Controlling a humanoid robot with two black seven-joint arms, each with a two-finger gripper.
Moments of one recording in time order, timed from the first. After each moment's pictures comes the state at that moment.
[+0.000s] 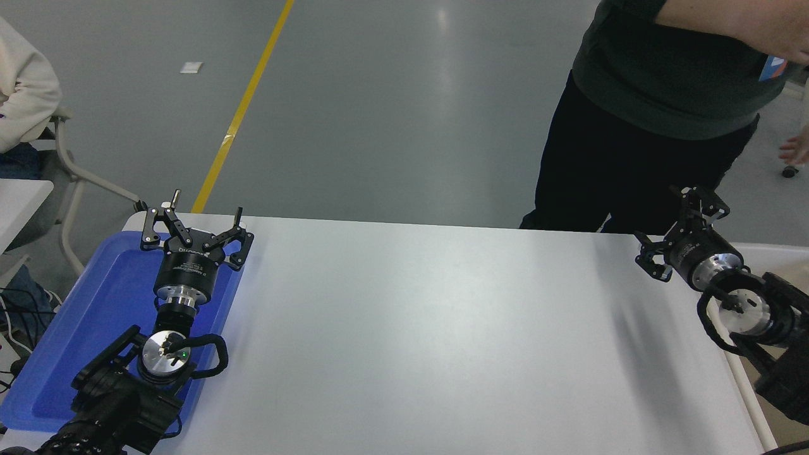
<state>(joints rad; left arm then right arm) -0.50 0.13 -1.12 -0.54 -0.09 -0.62 -0.35 0.56 -0.44 0.80 0.70 -0.03 0.16 0.10</state>
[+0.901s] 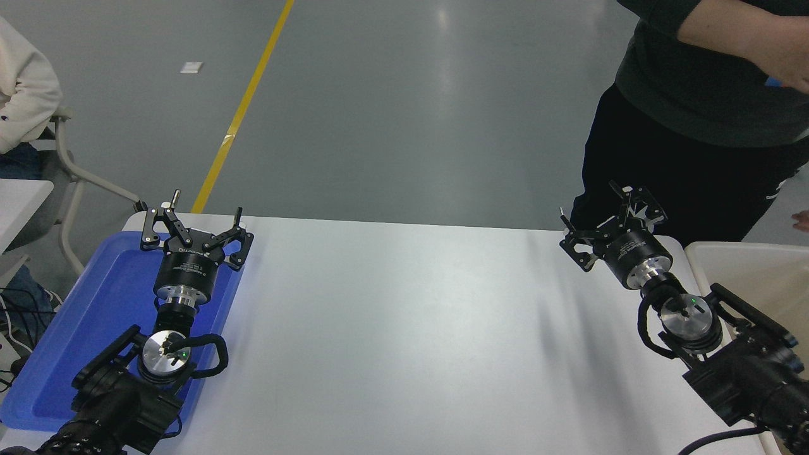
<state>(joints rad) -0.50 0.13 -1.12 -0.54 -0.09 -0.62 -0.35 0.56 -0.29 0.81 0.68 0.23 0.34 0.11</state>
